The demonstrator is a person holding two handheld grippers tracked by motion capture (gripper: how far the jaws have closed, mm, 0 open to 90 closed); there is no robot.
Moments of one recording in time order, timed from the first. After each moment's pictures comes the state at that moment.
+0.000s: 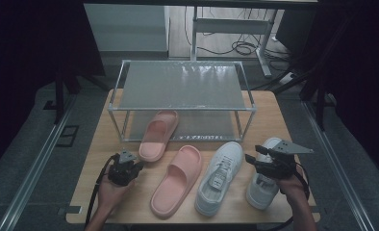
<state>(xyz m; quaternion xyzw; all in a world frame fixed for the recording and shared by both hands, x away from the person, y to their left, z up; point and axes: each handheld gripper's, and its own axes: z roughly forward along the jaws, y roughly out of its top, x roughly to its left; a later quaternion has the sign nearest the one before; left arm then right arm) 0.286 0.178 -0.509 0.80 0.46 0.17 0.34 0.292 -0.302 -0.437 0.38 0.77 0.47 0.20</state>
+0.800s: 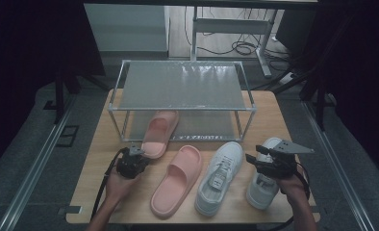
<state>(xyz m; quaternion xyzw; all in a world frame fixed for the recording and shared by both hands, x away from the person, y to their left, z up) 0.314 0.161 -0.512 0.82 0.46 0.15 0.32 0.293 -0.304 -0.438 0.38 0.77 0.47 0.19</state>
